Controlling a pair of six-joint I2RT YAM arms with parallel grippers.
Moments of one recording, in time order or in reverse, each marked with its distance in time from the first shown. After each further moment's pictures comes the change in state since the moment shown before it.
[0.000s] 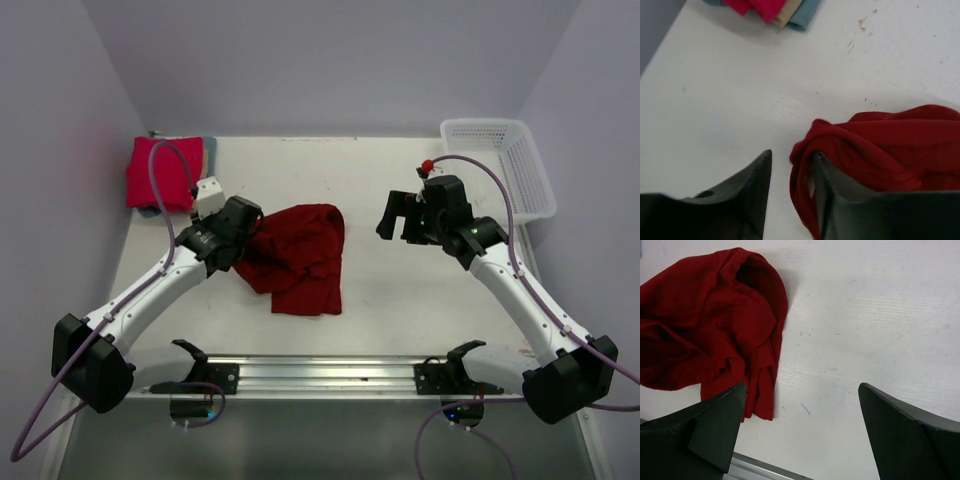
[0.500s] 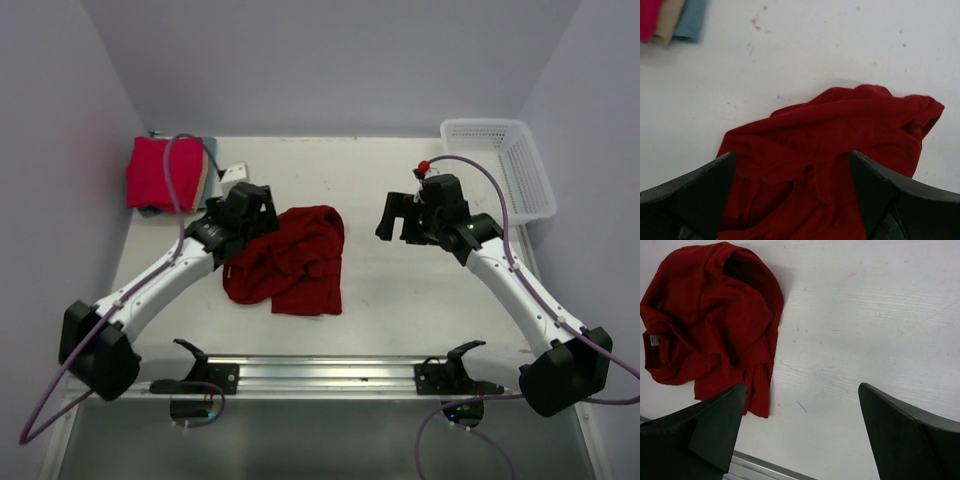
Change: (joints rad) left arm 0.030 -0.037 -0.047 0.248 0.310 0.085; right arm -0.017 0.032 0.000 -0.003 -0.032 -0.026
